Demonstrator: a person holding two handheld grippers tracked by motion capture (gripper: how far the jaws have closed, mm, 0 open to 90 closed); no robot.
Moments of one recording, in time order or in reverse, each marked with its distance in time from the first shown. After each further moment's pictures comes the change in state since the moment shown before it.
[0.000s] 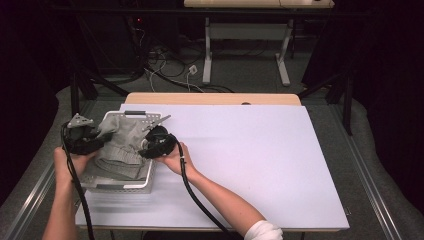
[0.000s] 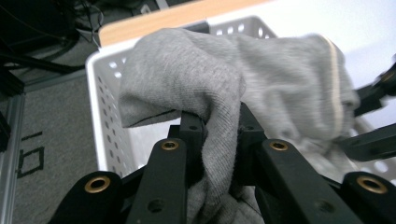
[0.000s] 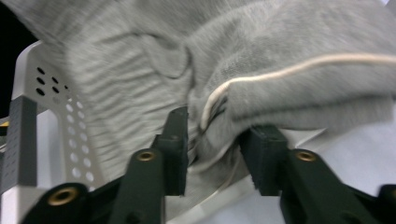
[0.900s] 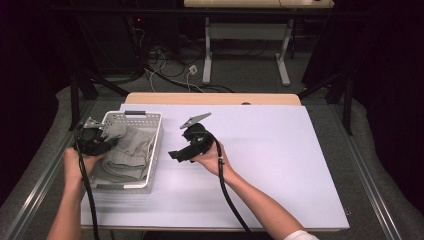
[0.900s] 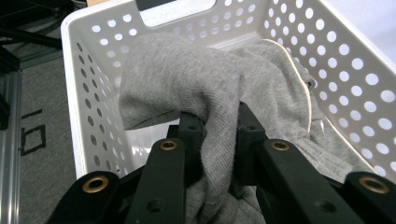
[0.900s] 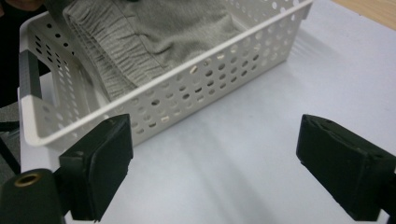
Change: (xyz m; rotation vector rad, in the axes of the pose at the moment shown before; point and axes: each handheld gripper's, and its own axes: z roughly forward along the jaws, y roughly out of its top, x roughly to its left) left arm 0.002 -0.008 0.031 0.106 0.015 0.002; right arm -0.034 -0.039 -0.096 -0.028 -0.079 -0.011
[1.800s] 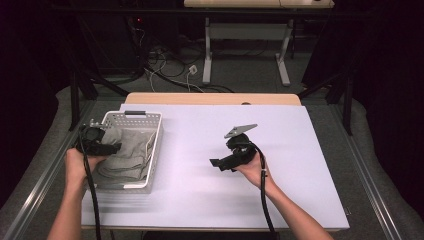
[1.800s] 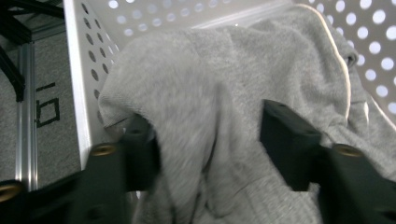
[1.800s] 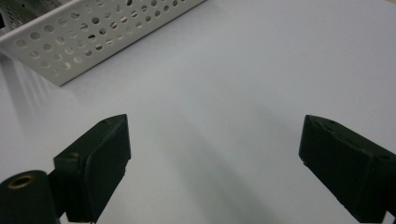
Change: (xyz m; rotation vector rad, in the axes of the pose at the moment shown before) left arm 0.005 -0.002 0.015 0.098 0.073 -0.032; right arm -0.040 -0.075 -0.081 0.028 -0.118 0.066
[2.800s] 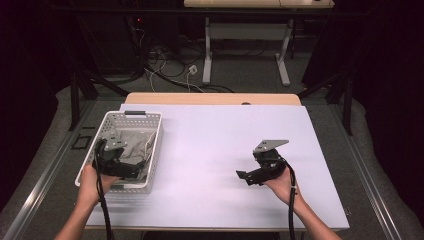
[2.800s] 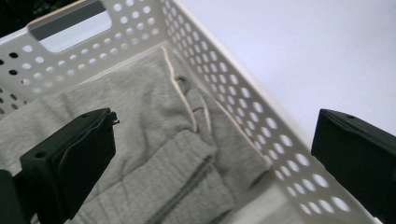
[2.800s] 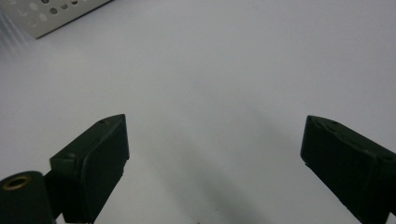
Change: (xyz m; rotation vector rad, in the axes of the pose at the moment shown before) left arm -0.092 -0.021 -0.047 -0.169 -0.138 0.207; right arm -0.012 -0.058 -0.058 -0.004 -0.092 -0.006
